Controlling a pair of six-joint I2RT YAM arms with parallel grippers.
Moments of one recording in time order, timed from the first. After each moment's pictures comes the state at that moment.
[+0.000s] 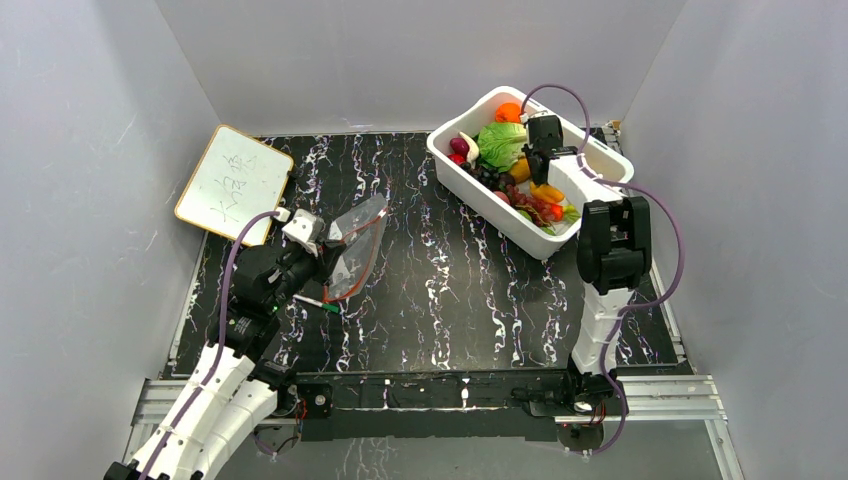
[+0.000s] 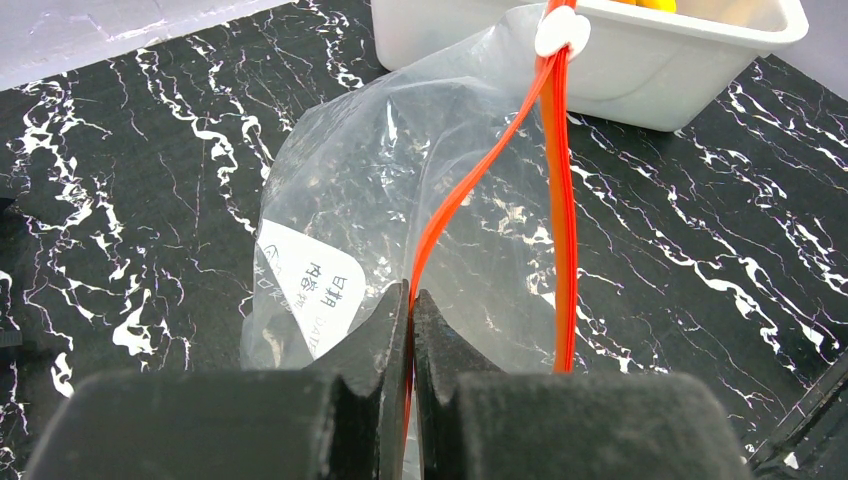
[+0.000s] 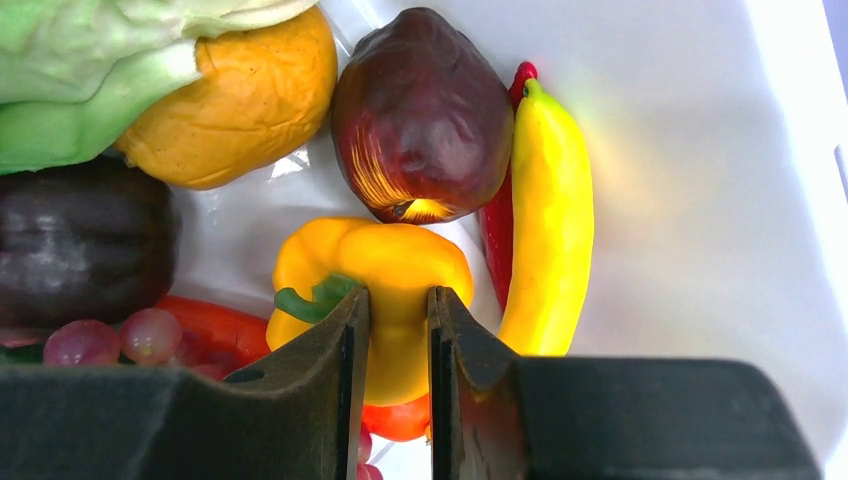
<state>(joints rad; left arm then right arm) -0.36 0.60 0.55 -0.14 0.24 -0.02 0.11 2.03 1.61 -0.39 0.34 -0.23</state>
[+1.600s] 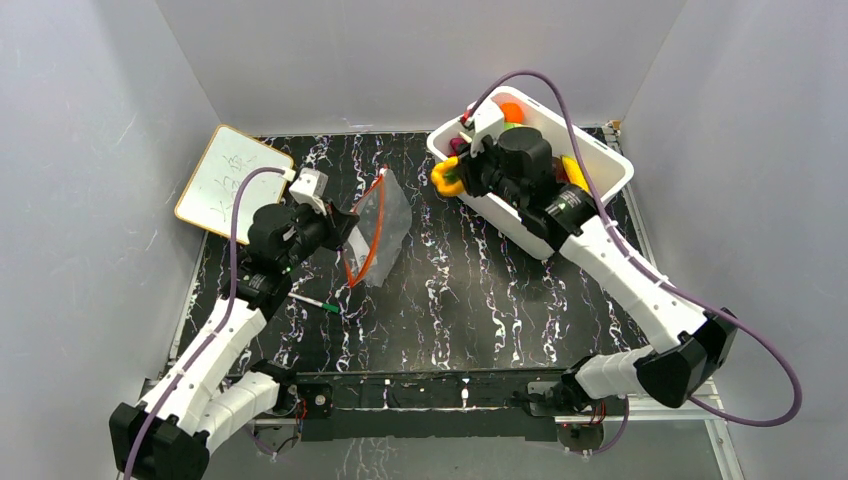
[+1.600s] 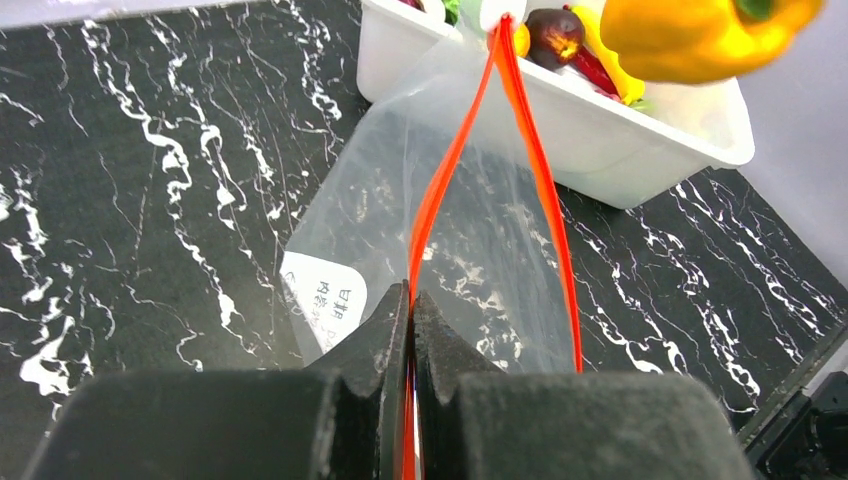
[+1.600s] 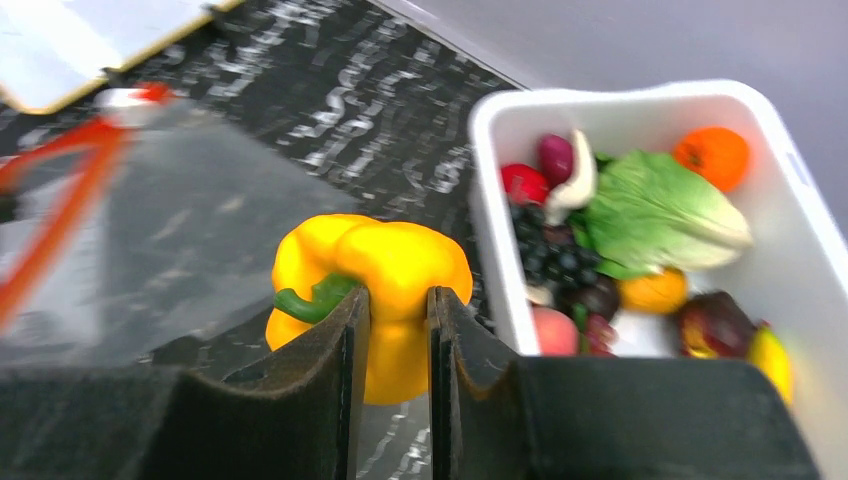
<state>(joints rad) -0.36 0.88 0.74 -0.05 0.23 -0.21 0.59 1.35 1.44 -0.40 0.09 -0.10</state>
